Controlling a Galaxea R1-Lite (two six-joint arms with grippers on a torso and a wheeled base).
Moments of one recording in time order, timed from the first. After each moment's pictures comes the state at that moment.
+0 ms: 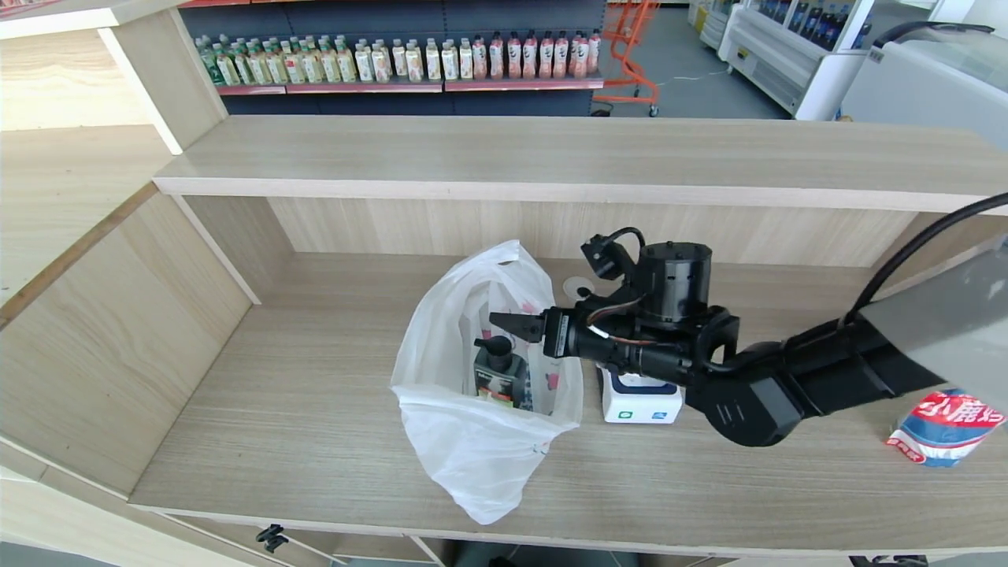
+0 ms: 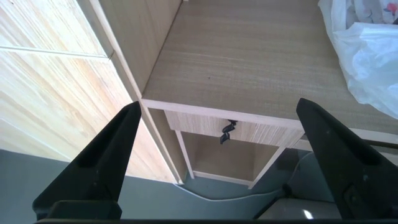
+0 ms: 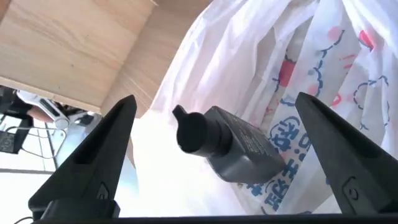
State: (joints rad) left arm 0.00 0.00 0.00 0.05 0.13 0.01; right arm 0.59 2.06 -1.10 -0.81 0.30 0.36
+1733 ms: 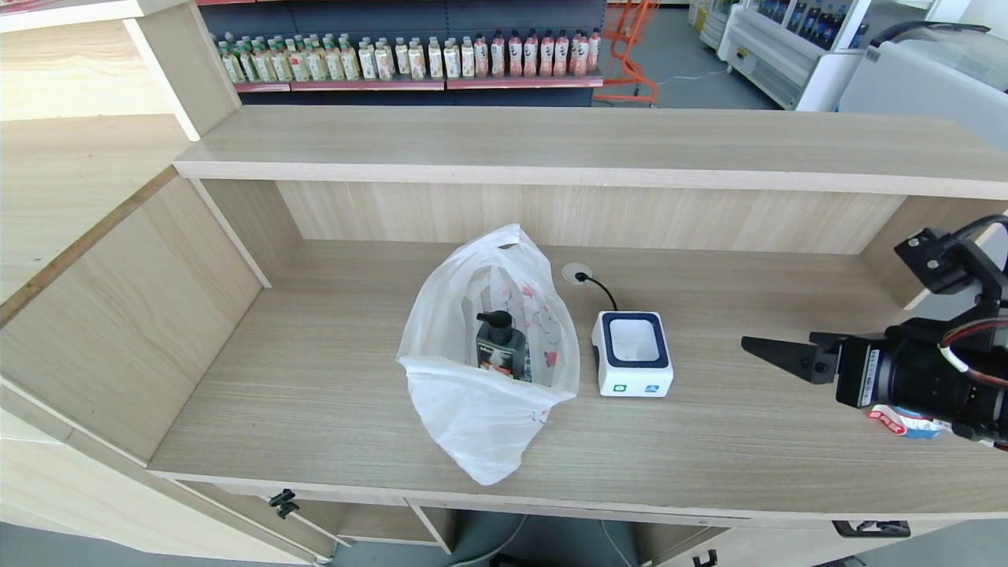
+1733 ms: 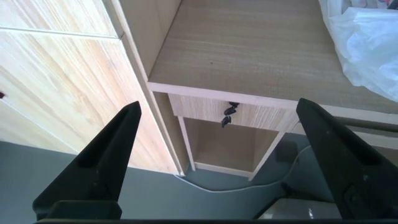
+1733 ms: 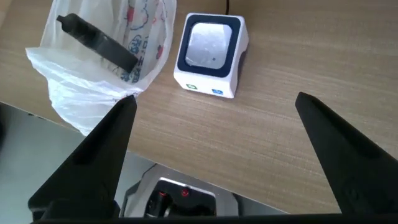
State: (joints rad) left arm 0.00 0.00 0.00 0.05 0.13 0.01; right arm 0.21 1.32 -0.61 -0.39 0.17 0.10
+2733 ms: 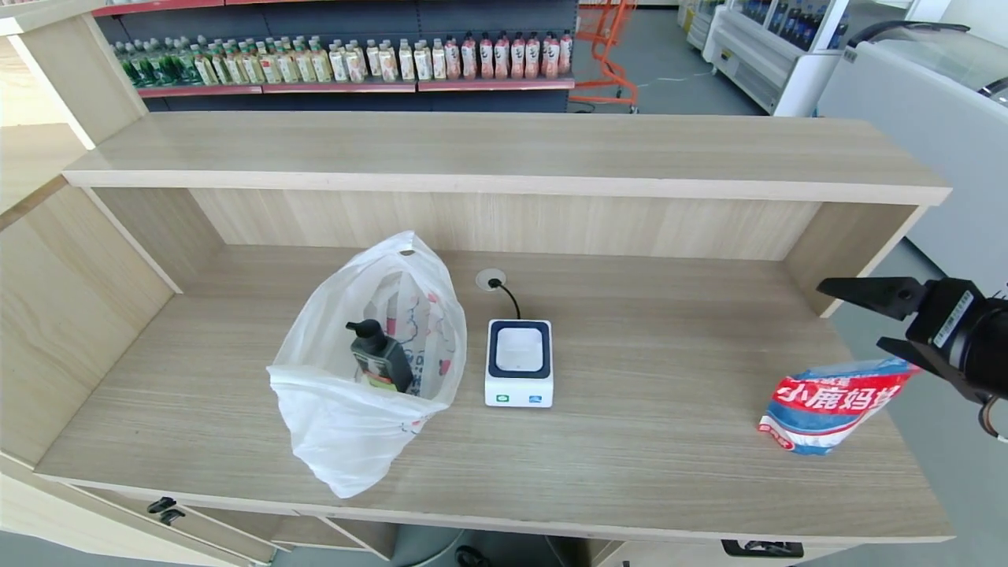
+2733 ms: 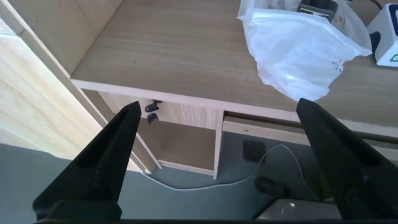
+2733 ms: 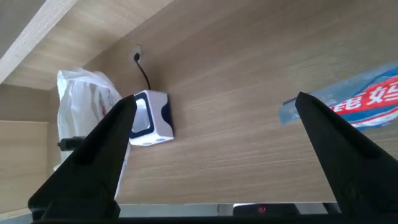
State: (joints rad) left arm 0.00 0.00 0.00 0.05 0.13 0.00; right arm 0.14 1.21 -0.68 -0.25 0.04 0.61
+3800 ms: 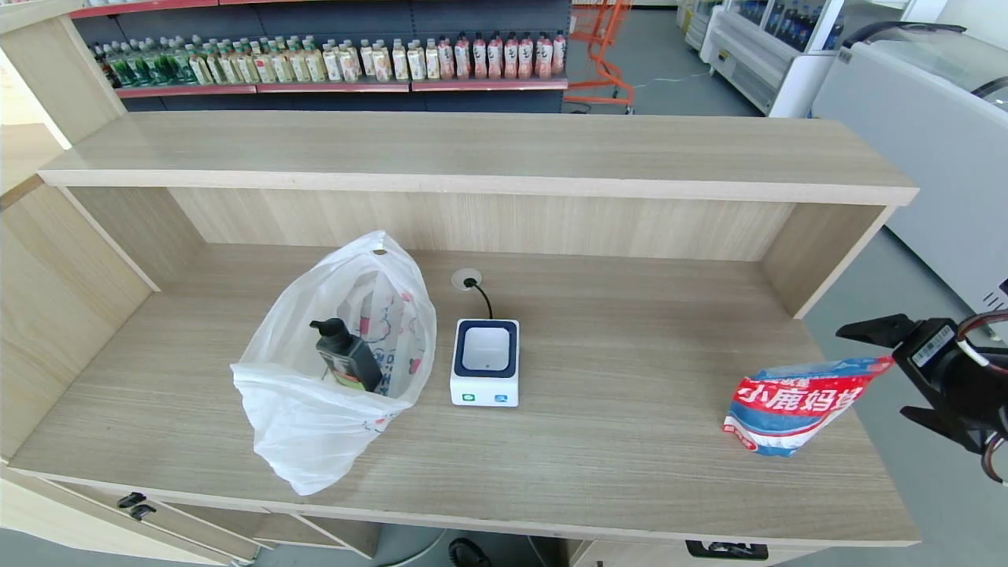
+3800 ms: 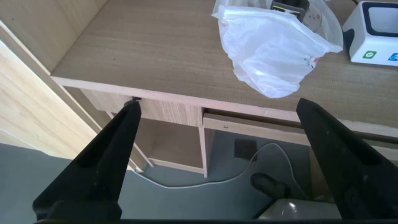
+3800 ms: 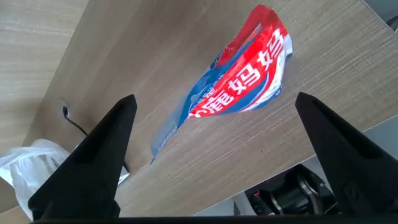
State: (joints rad) left arm 0.00 0.00 0.00 0.05 0.13 0.00; right arm 0.03 1.34 -0.68 -0.11 -0.10 0.86
